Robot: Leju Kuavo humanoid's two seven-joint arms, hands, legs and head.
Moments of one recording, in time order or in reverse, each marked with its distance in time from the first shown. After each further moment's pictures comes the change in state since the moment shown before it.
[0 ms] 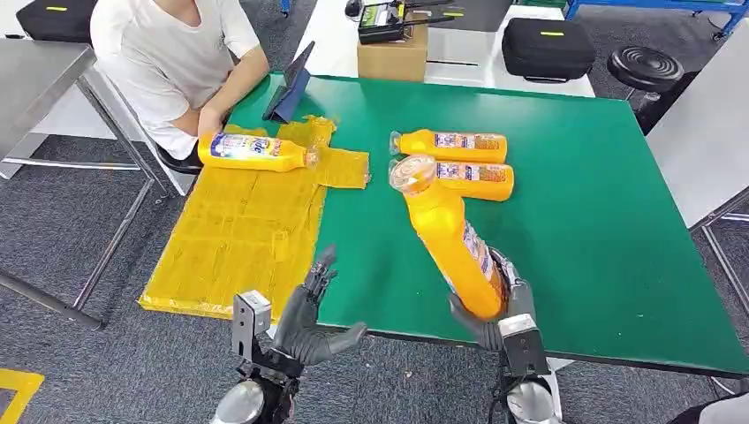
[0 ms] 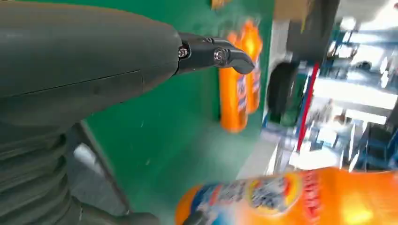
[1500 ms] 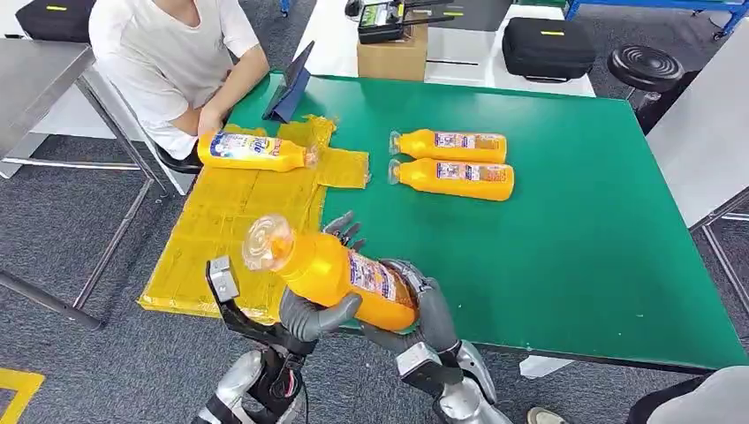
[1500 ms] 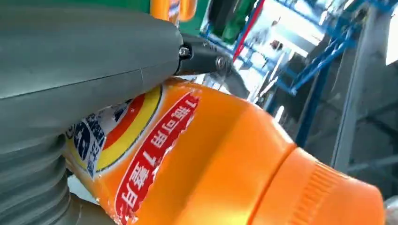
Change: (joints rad) left arm -0.117 -0.007 -0.072 -0.039 0.480 -0.242 0.006; right arm -0.143 0.011 0.420 0.190 0.098 -0.081 -0.094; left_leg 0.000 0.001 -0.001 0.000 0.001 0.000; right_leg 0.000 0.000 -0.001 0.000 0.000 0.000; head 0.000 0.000
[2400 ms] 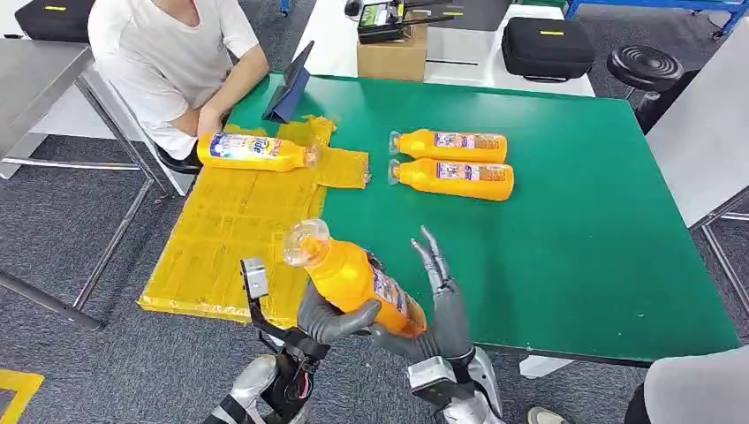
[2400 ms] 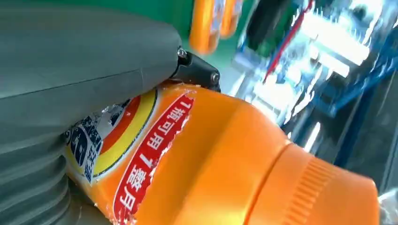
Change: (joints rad) left arm -0.017 -0.026 0.002 0.104 -0.037 0.155 -0.003; right arm 0.080 -0.011 -0.024 -0.204 -0.005 -0.235 -0.003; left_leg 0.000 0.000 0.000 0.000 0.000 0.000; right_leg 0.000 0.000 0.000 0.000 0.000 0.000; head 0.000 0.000
